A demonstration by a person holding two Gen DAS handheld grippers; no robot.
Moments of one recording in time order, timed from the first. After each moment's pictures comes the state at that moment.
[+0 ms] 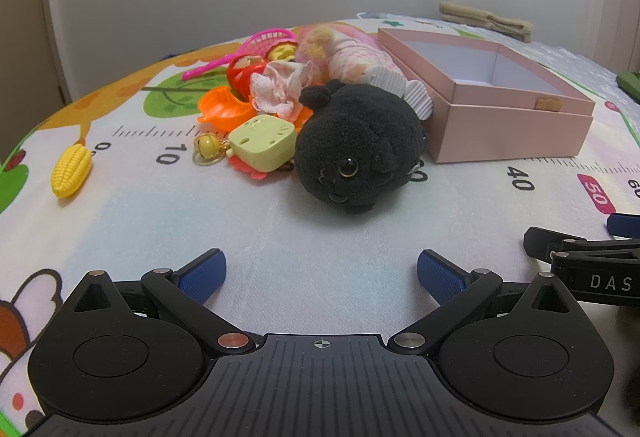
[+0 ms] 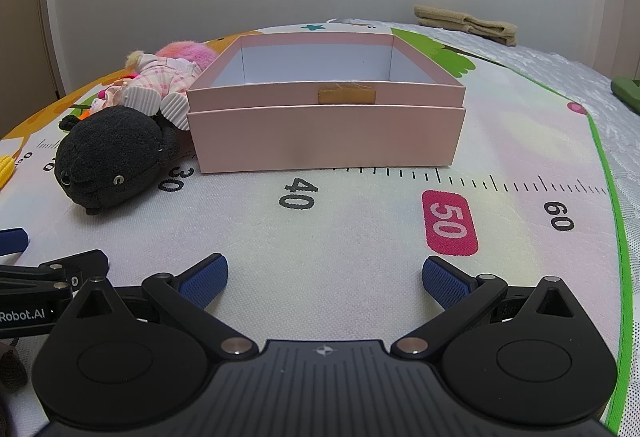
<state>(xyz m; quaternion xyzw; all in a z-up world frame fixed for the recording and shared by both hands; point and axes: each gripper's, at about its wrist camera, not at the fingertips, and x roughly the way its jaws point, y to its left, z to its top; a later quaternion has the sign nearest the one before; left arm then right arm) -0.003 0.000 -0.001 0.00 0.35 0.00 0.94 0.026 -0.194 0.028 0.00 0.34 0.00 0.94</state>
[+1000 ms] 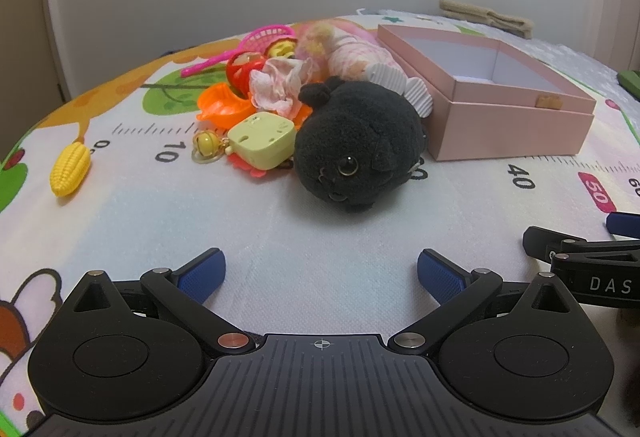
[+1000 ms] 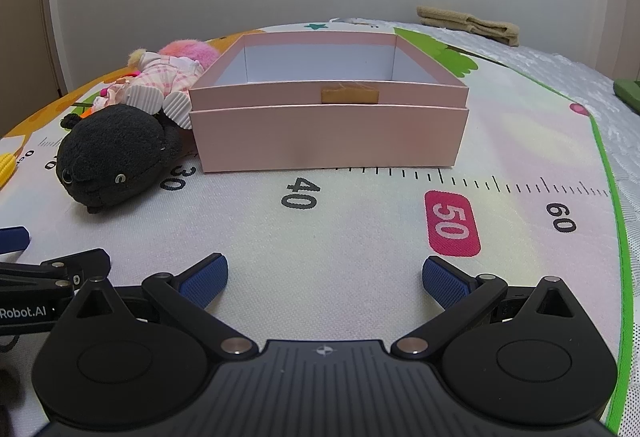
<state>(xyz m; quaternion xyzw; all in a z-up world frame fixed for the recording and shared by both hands) -0.001 0.000 0.000 0.00 0.36 0.00 0.93 0.026 -0.193 0.028 0.00 0.35 0.00 0.94</state>
